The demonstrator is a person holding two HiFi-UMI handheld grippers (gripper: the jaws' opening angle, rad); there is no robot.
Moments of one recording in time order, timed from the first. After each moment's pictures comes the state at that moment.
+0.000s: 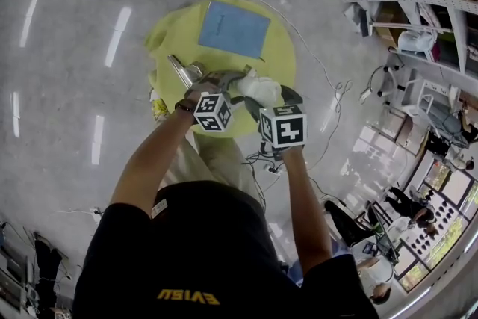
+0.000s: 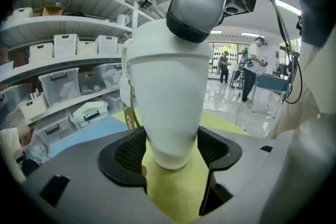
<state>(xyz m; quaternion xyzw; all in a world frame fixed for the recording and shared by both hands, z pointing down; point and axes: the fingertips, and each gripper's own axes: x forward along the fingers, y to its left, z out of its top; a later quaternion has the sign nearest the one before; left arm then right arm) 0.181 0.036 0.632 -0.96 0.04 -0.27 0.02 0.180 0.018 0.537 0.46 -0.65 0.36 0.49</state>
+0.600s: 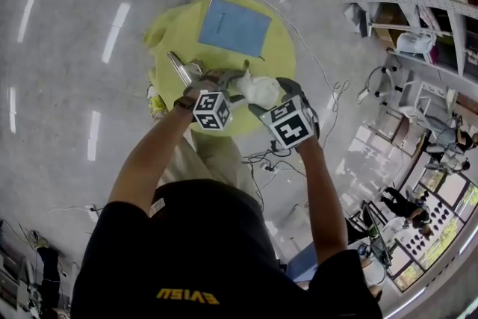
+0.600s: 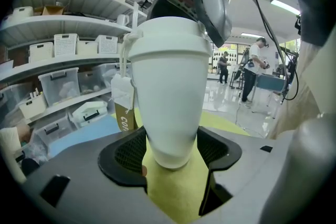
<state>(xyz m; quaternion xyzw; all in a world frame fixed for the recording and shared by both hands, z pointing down) 0.184 0.035 0.637 -0.96 0.03 -0.27 0.02 0.173 0.022 0.540 0.28 -0.71 0.26 0.59</state>
